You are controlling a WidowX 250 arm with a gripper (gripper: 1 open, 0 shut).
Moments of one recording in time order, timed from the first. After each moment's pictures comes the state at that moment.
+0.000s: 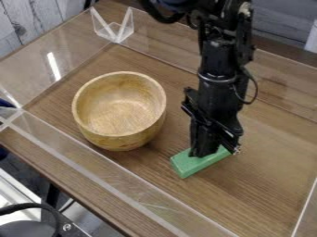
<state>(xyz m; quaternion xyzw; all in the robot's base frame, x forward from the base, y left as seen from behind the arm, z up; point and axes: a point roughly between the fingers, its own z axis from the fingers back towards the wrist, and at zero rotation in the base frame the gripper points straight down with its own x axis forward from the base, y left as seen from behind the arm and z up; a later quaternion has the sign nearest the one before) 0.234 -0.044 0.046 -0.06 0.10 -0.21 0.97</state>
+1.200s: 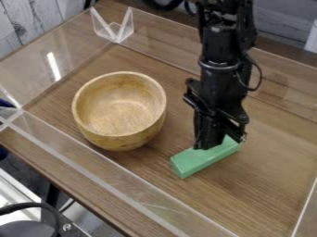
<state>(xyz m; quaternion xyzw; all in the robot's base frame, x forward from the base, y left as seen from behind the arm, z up) 0.239 -0.048 0.061 -0.07 0.07 -0.20 0.97</state>
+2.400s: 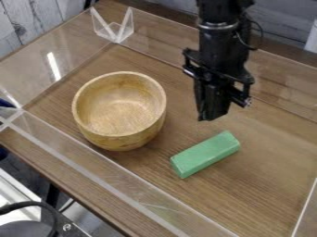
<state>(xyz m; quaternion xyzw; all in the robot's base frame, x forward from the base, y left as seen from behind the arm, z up) 0.252 -0.039 0.096 -0.09 0.05 -0.16 0.98</state>
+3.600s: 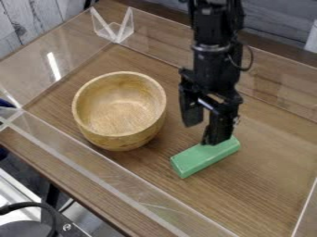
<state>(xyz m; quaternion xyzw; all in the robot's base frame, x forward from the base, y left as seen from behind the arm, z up) 0.249 -0.037 0.065 -0.10 0.08 -0.18 0.97</state>
